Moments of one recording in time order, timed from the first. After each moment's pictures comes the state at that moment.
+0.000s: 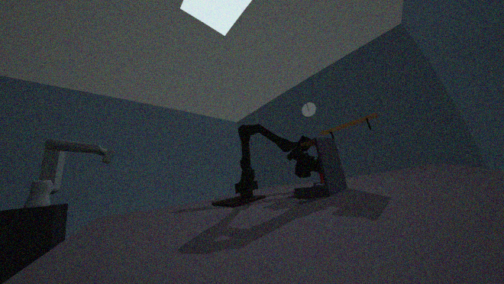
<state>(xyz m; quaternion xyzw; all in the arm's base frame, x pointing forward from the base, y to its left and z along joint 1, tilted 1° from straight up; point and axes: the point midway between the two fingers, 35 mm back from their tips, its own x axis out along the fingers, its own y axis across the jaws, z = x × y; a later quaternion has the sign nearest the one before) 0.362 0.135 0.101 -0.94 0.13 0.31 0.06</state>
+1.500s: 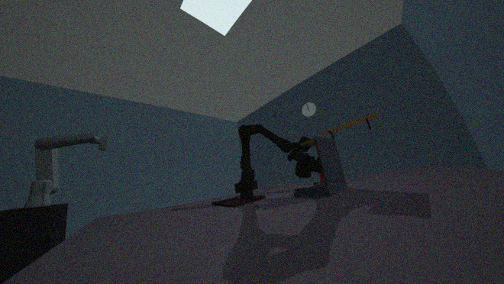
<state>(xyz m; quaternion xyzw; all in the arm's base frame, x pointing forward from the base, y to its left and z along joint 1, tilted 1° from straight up) 0.363 0.135 0.099 -0.94 0.14 0.31 0.07</state>
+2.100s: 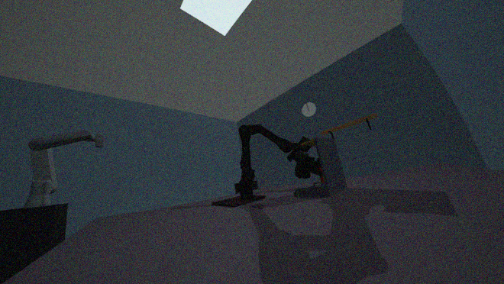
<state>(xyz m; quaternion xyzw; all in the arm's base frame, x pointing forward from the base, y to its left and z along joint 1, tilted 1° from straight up) 0.361 0.135 0.098 -0.94 0.14 0.31 0.06</state>
